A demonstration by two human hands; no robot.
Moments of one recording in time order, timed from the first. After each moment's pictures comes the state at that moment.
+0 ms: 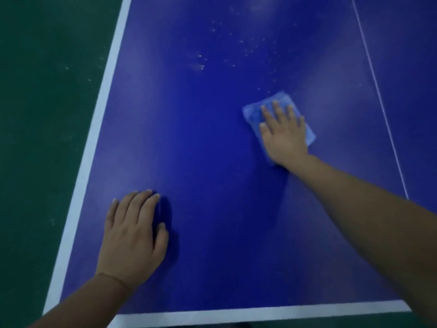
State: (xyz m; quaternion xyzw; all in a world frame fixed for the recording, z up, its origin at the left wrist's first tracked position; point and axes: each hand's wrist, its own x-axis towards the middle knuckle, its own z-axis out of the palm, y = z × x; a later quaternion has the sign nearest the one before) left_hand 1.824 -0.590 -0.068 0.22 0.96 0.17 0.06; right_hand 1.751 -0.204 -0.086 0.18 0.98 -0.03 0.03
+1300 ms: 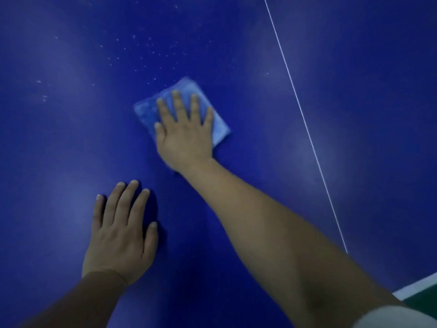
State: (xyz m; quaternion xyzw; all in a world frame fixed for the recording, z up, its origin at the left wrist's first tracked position) left_hand 1.780 -0.357 -0.085 0.34 0.93 0.12 0.07; right_hand 1.706 -0.148 -0.097 0.21 0.97 -0.07 0.03
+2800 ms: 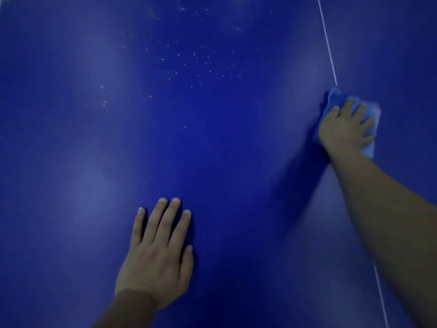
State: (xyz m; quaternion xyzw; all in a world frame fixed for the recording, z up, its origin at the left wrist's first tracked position) left_hand 1.778 -0.362 -0.092 0.37 0.92 0.08 0.09; right_hand 1.718 0.080 -0.078 0.59 0.80 -0.09 -0.01
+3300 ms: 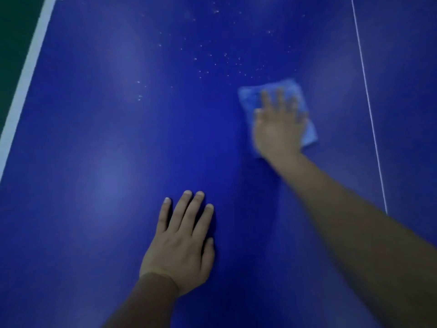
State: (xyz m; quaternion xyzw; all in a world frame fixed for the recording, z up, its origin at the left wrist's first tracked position) left_hand 1.776 -0.363 -0.091 0.37 0.92 0.08 0.09; right_hand 1.655 -0.076 -0.100 0.27 0.96 -0.03 -0.01
